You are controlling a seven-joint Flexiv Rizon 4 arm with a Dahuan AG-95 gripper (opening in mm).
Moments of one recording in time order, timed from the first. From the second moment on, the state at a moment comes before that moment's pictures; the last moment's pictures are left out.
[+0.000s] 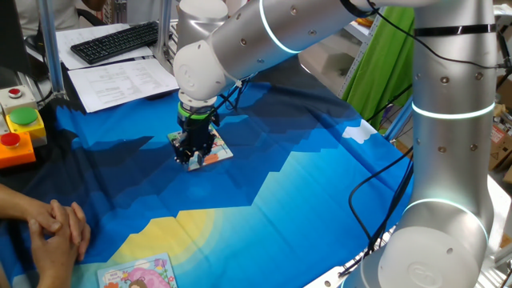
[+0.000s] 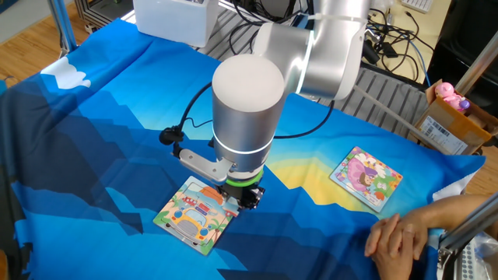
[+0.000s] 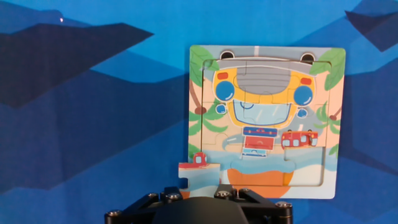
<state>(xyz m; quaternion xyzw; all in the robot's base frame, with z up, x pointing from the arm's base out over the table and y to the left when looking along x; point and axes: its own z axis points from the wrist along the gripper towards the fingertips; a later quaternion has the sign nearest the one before) 0.548 0.080 0.012 0.02 -1.00 0.01 0.05</state>
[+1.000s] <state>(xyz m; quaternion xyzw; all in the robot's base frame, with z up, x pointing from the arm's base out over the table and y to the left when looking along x) 0.578 0.010 0.029 0.02 -1.00 0.01 0.05</state>
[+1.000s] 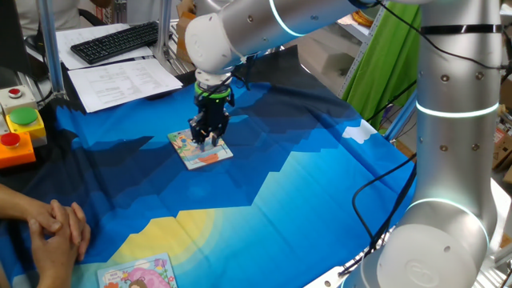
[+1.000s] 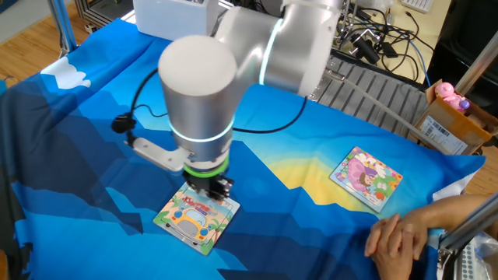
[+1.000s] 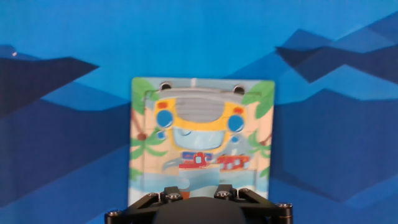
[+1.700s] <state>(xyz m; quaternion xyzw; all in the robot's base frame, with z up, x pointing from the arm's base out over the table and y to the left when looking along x) 0.576 -0.018 0.022 0.03 -1.00 0.02 0.06</state>
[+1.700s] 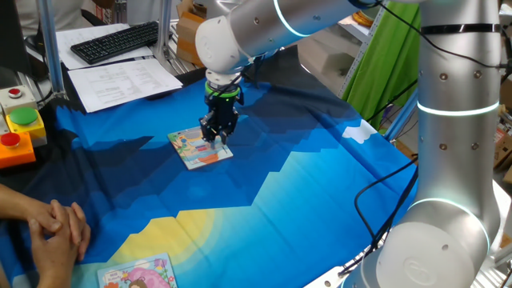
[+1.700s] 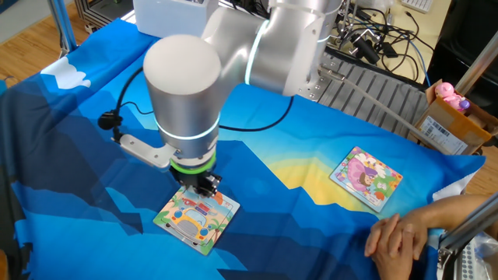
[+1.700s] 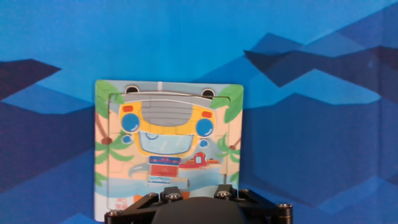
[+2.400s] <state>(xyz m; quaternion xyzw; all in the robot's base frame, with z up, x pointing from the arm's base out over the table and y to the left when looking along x) 0.565 -0.021 0.011 0.02 -1.00 0.02 0.06</state>
